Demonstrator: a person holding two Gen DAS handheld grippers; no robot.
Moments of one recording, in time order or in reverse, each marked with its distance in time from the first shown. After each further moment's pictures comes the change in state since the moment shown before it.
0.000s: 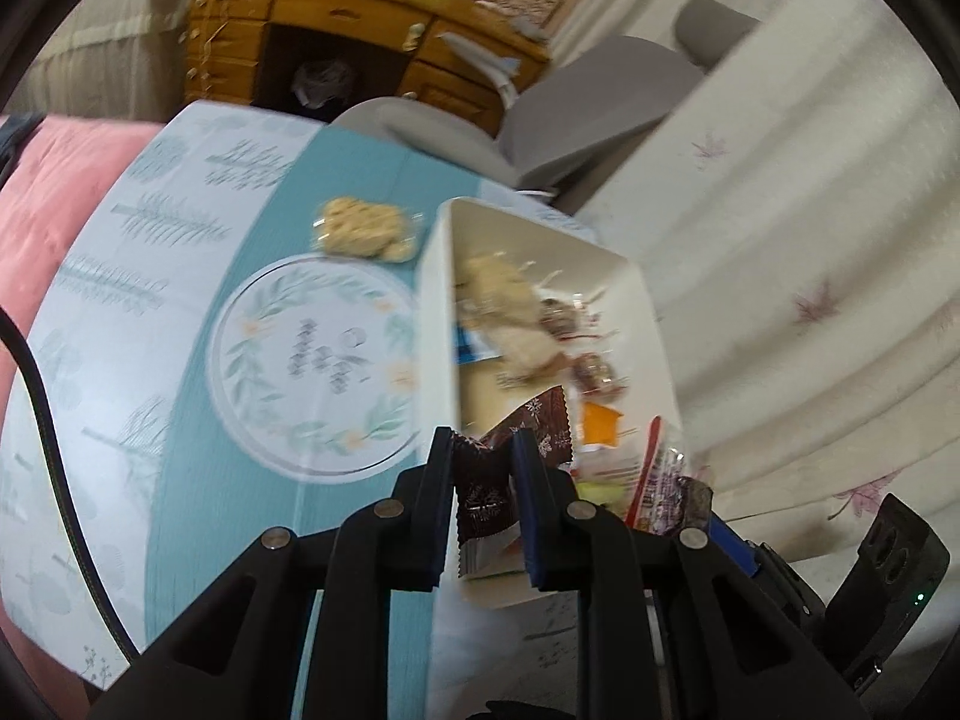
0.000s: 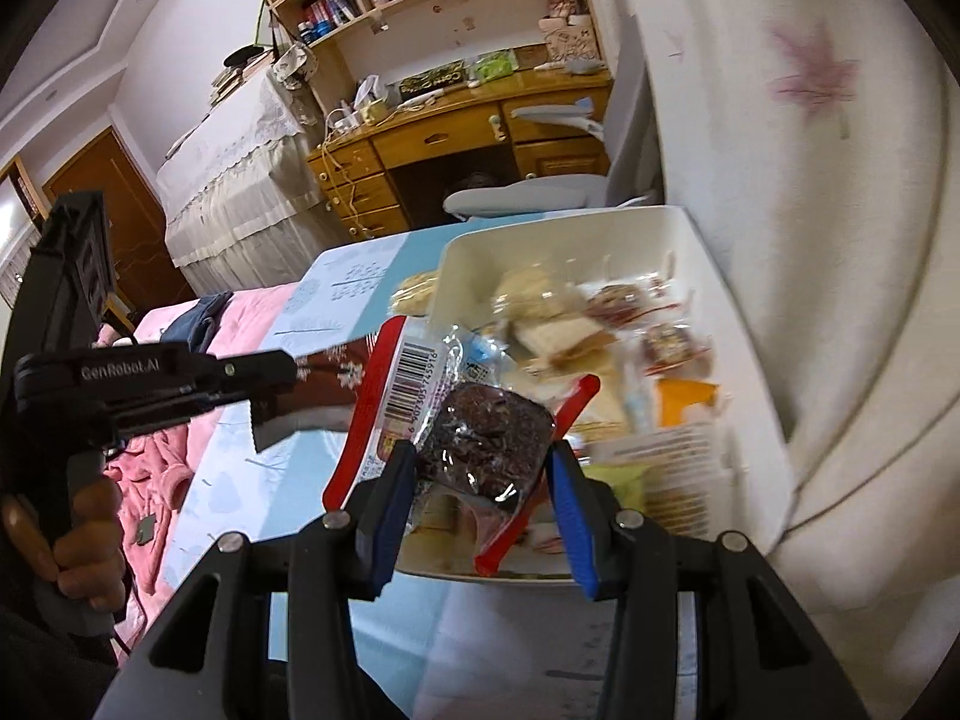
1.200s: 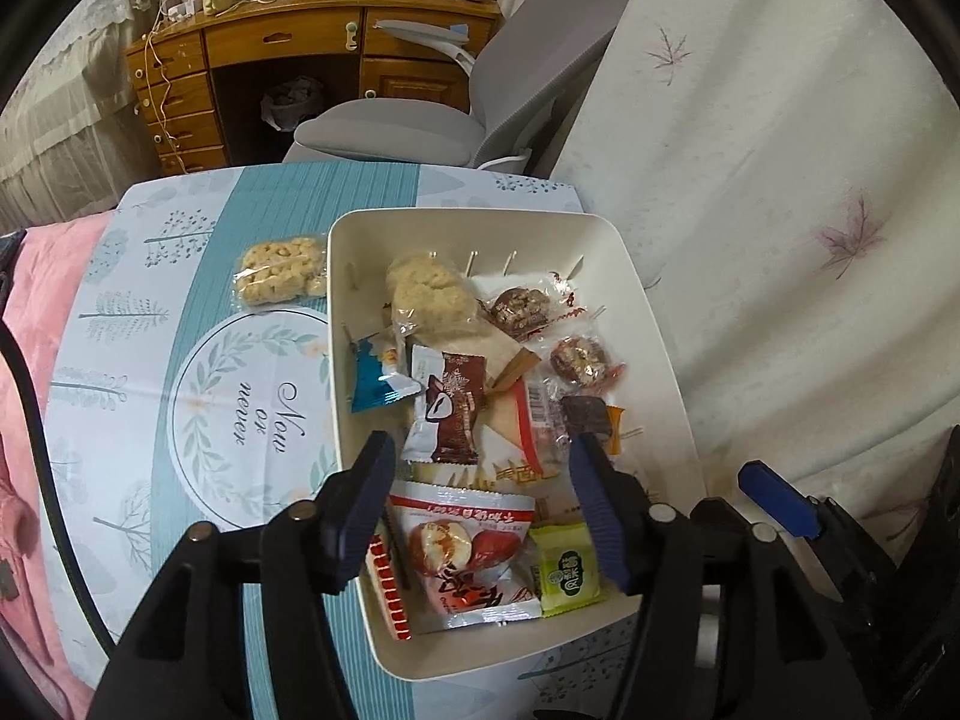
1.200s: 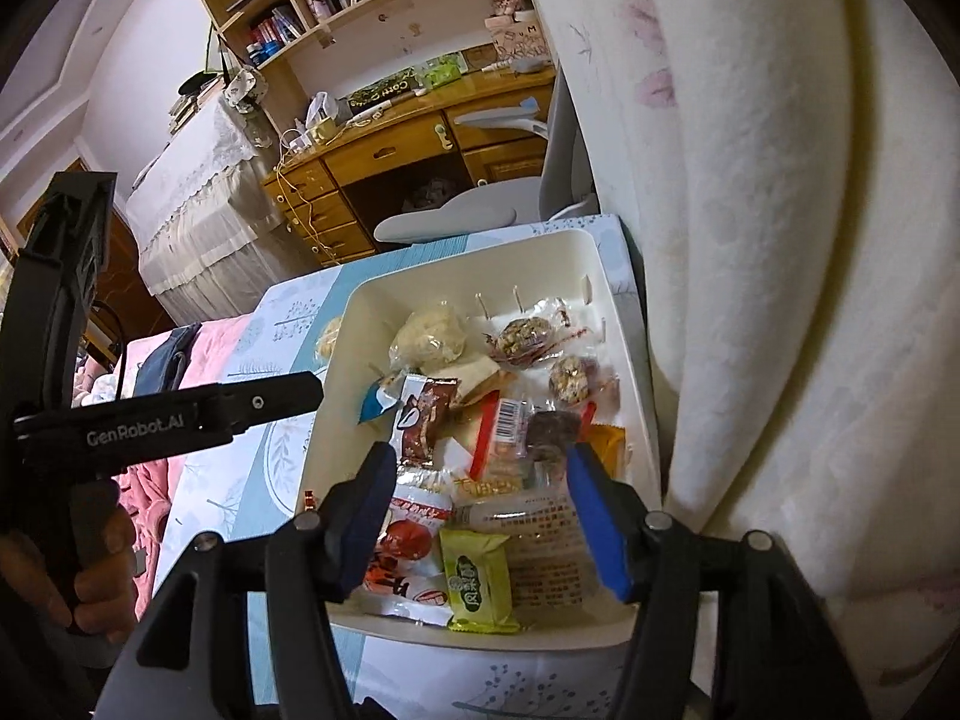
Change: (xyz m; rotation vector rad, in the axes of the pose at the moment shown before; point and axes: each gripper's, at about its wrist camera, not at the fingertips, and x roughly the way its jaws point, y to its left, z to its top) left arm 0.067 -0.096 0.026 0.191 0.087 0.164; right arm 0.004 -0.075 0.039 0.077 0.014 -0.029
